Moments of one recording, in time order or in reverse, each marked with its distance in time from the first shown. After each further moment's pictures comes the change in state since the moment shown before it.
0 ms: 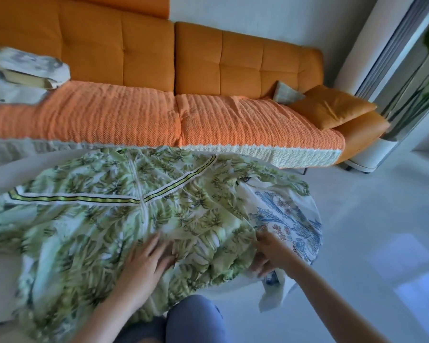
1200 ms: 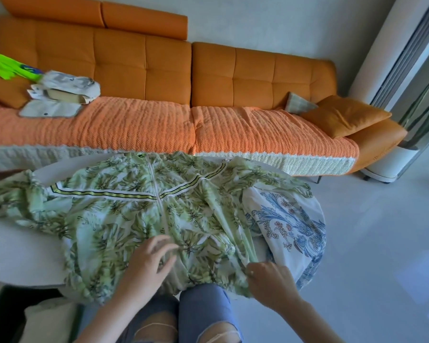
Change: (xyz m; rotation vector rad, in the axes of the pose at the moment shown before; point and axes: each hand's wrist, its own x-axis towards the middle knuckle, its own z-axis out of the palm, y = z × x) left_hand -0.053 0.010 -0.012 -0.096 0.358 0.183; right_hand -0.053 0.047 0.047 -0.983 0.312 -0.493
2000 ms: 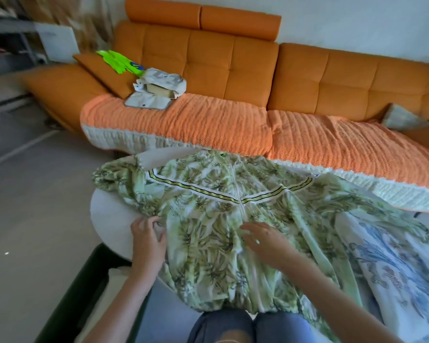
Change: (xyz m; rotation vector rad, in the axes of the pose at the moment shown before) left_hand -0.025 -0.121 -0.076 -0.123 0.414 -0.767; right_hand 0.134 -0.163 -0.023 0.159 -0.102 -0.392
